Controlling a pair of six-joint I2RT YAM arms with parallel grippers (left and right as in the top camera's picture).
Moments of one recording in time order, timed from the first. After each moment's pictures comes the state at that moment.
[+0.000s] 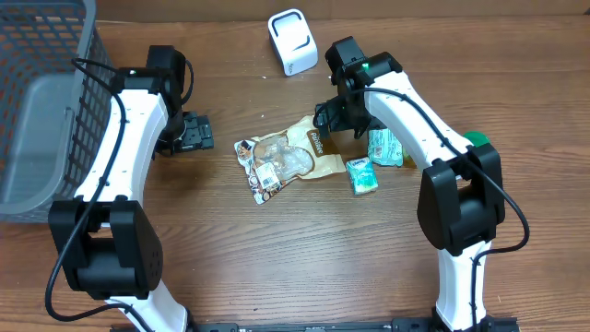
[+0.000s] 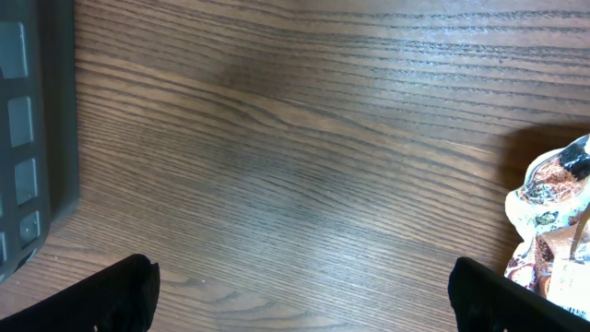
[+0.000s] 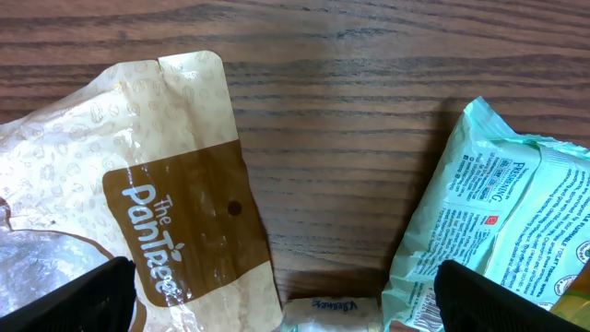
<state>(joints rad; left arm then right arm) -0.03 1.87 1.58 -1.22 -0.15 -0.28 0.40 2.17 1.85 -1.10 0.03 0.25</state>
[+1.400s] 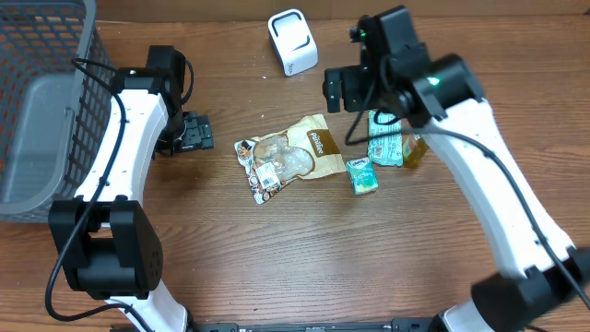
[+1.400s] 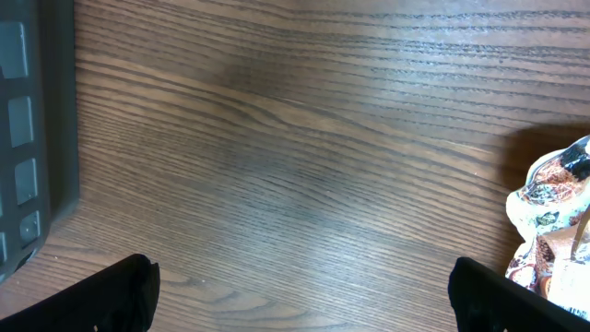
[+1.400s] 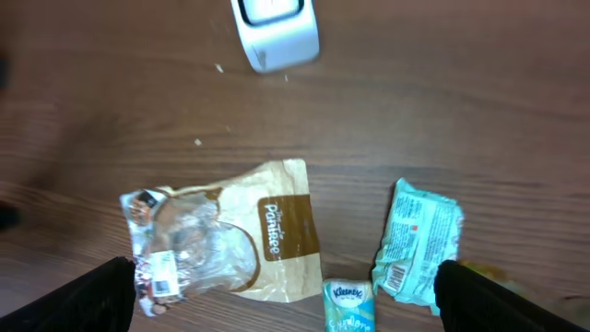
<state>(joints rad) -0.03 1.87 1.58 -1.22 -0.15 -0.28 0.43 1.71 1.85 -1.07 0.03 0.25</state>
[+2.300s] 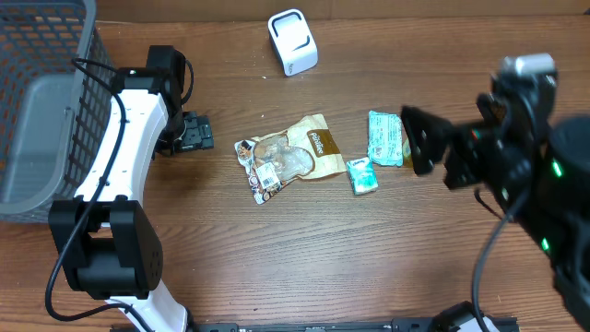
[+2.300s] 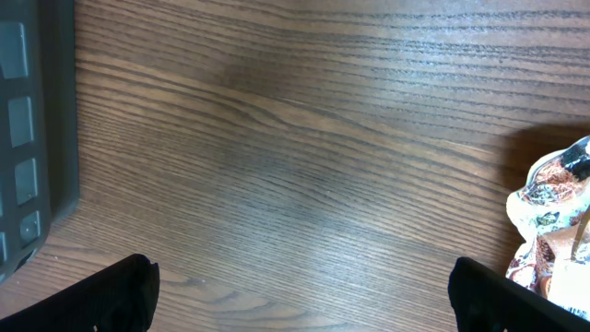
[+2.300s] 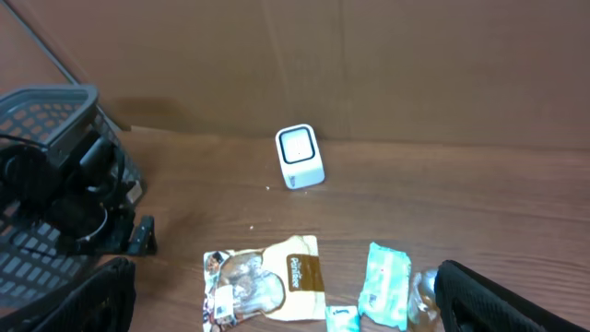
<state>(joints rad) -0.03 1.87 1.58 -1.22 -0.15 -0.28 0.42 1.06 1.74 -1.09 0.07 0.25</state>
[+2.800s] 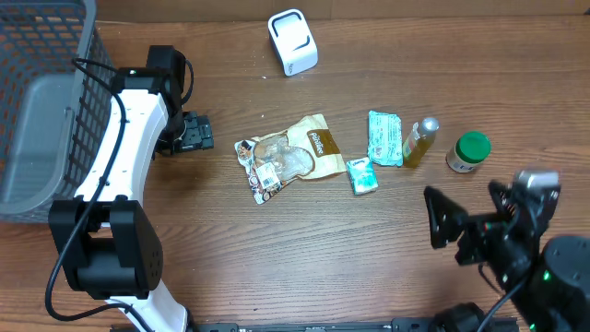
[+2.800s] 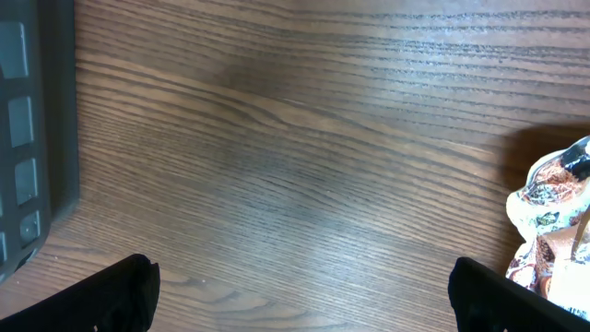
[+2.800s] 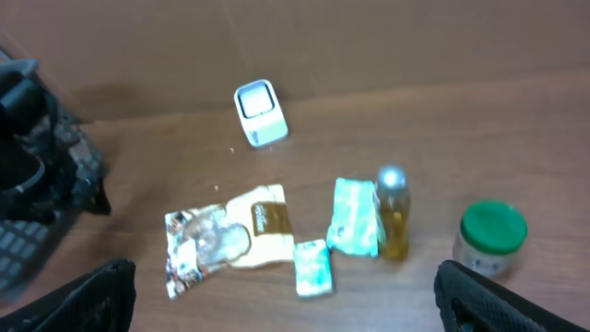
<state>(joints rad) -0.03 1.87 1.58 -1.22 -0.15 -0.28 0.27 0.53 1.09 -0.97 0.01 0.28</state>
